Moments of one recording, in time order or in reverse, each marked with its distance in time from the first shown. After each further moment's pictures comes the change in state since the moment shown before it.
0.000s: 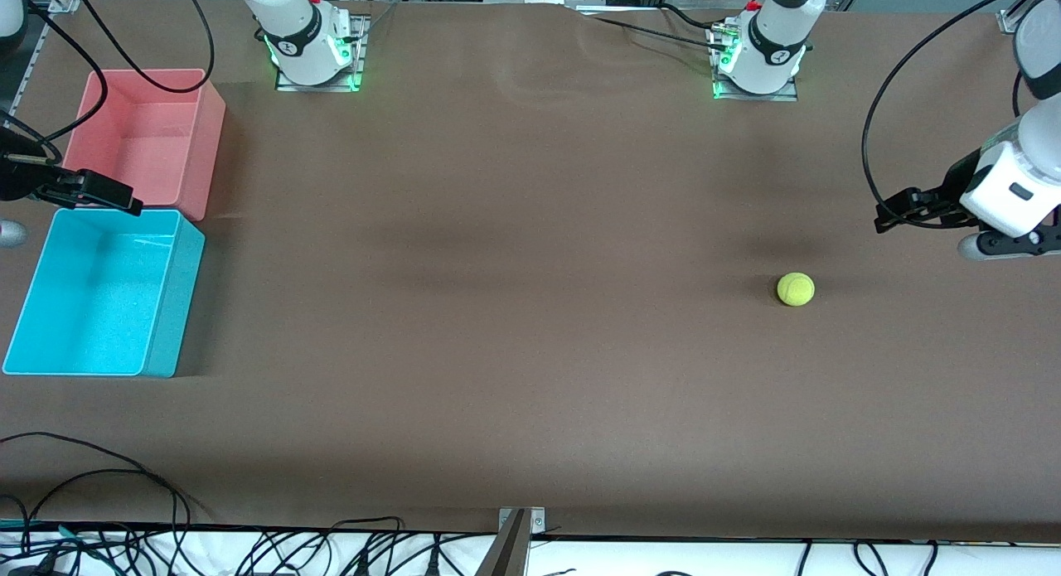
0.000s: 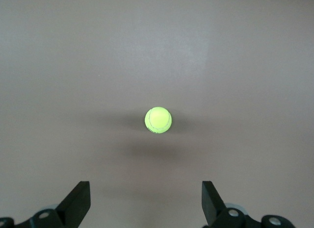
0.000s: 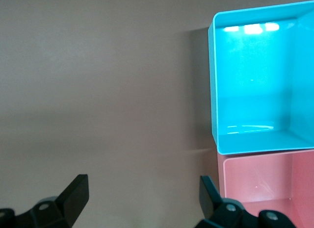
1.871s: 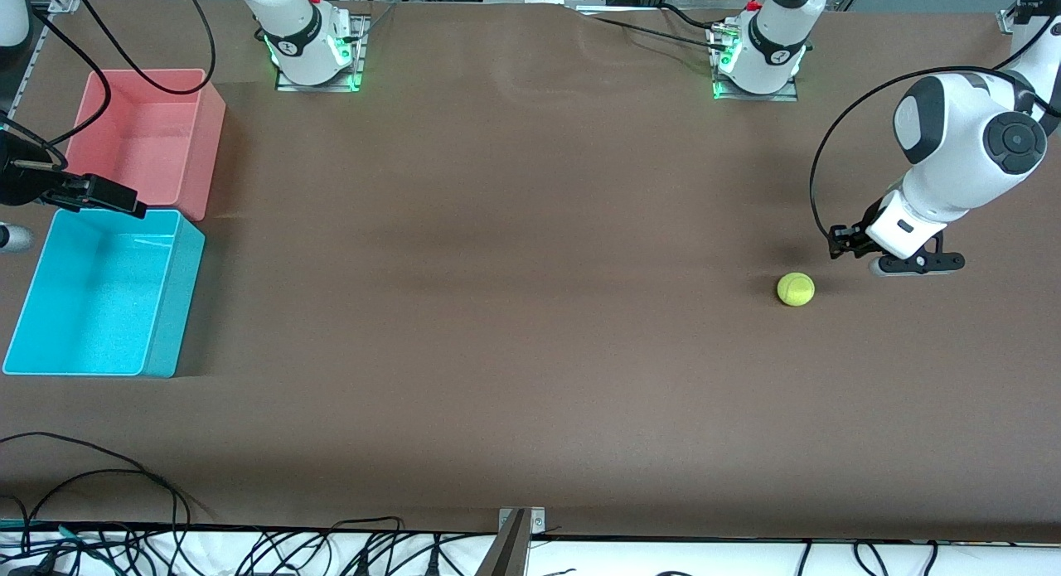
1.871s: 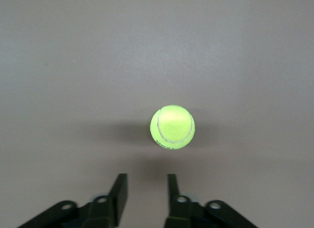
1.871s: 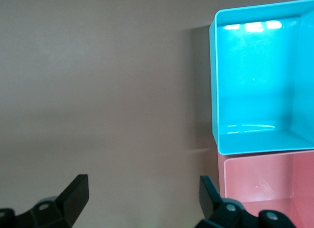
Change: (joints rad) left arm 0.018 0.009 0.026 -0.502 0.004 0.564 0.093; right arm 0.001 0.011 0.000 0.000 0.000 0.000 -0.004
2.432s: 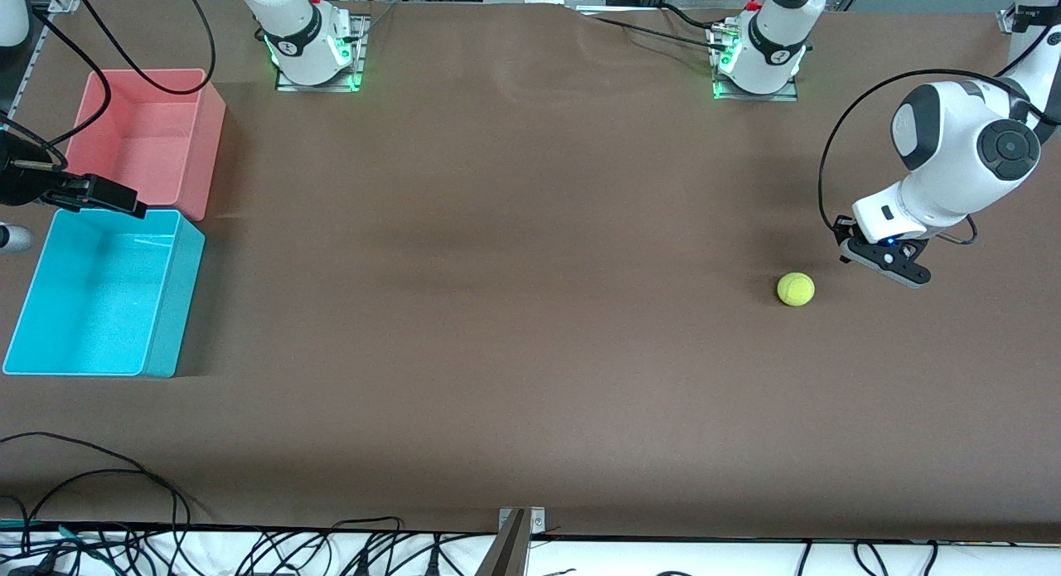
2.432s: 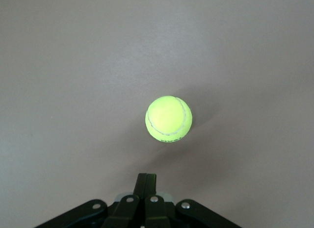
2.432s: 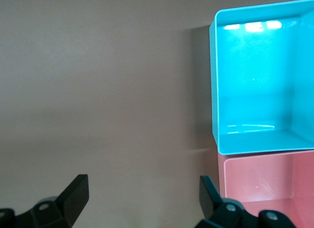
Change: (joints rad) left arm 0.013 0.026 0.001 -0.004 0.024 0.042 0.587; right arm 0.000 0.000 0.000 0.000 0.000 0.000 0.000
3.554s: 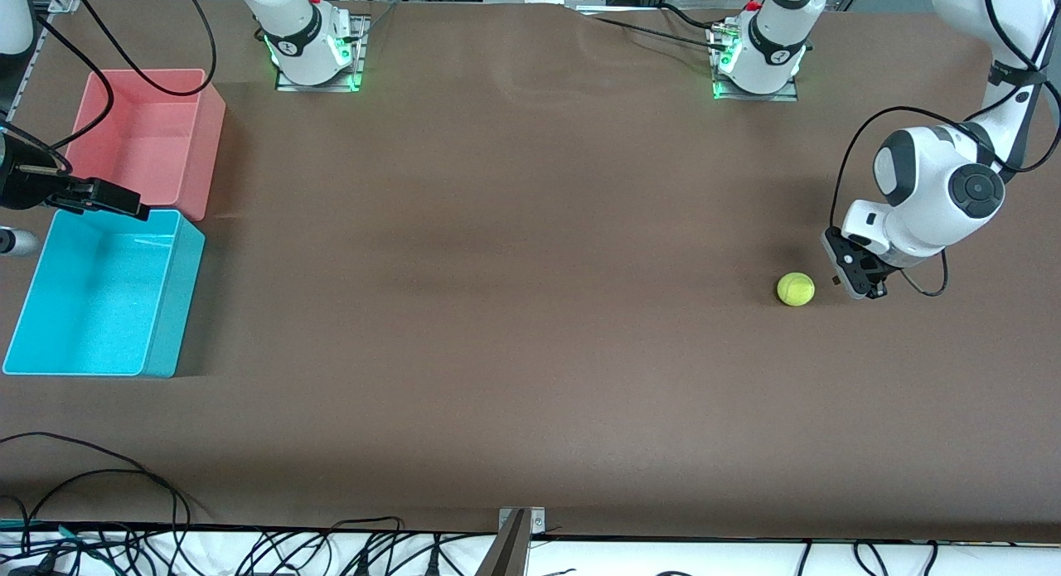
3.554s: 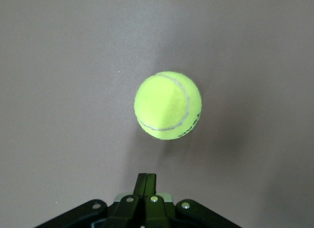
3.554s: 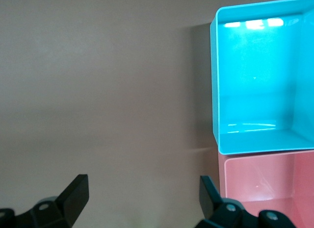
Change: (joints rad) left arm 0.046 0.193 0.000 0.014 0.006 0.208 0.746; right arm 0.000 0.010 0.000 0.000 0.000 -0.001 0.000
